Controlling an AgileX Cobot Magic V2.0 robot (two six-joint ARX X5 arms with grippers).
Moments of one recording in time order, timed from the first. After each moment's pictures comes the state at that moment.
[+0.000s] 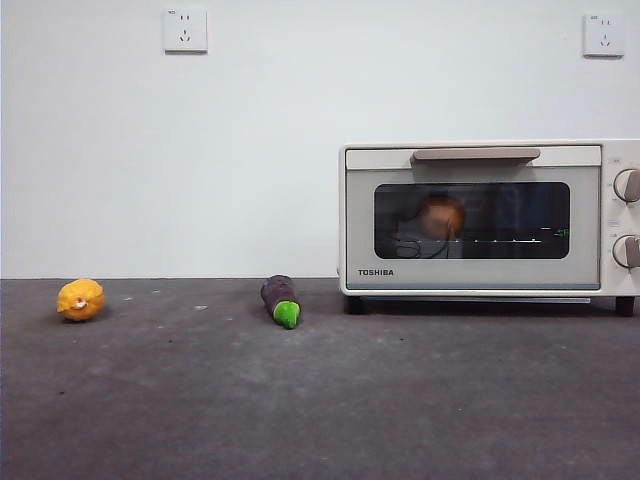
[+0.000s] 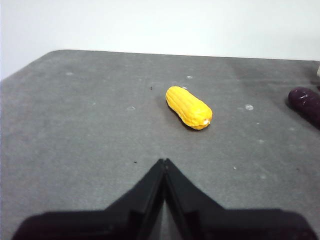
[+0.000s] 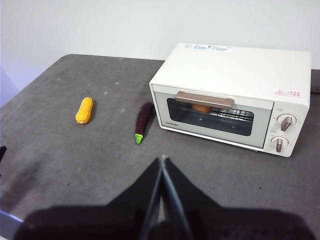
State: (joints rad) left arm 0.01 0.01 0.02 -0.17 -0.10 -0.06; right arm 0.61 0.78 1.75 -1.35 0.16 0.17
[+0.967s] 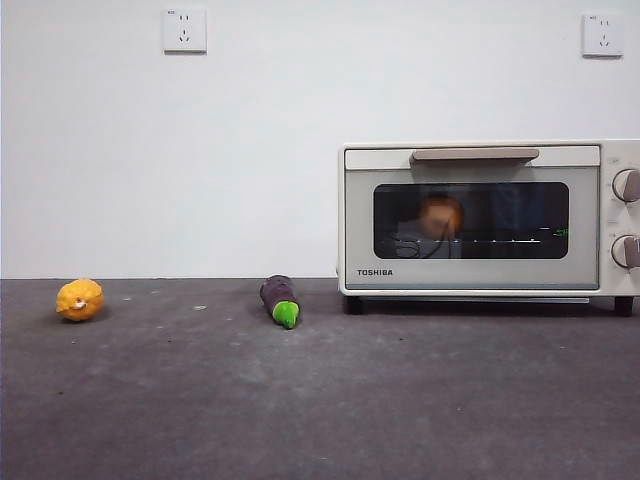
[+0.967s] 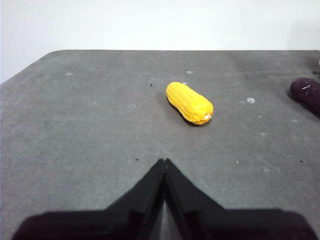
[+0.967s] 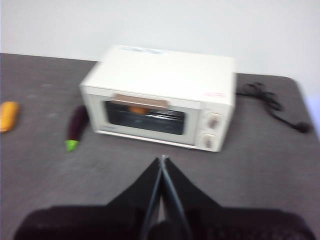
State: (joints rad) left arm 0.01 0.02 0.02 -0.16 -0.10 -0.03; right arm 0.36 0.78 1.72 -1.33 0.21 0.02
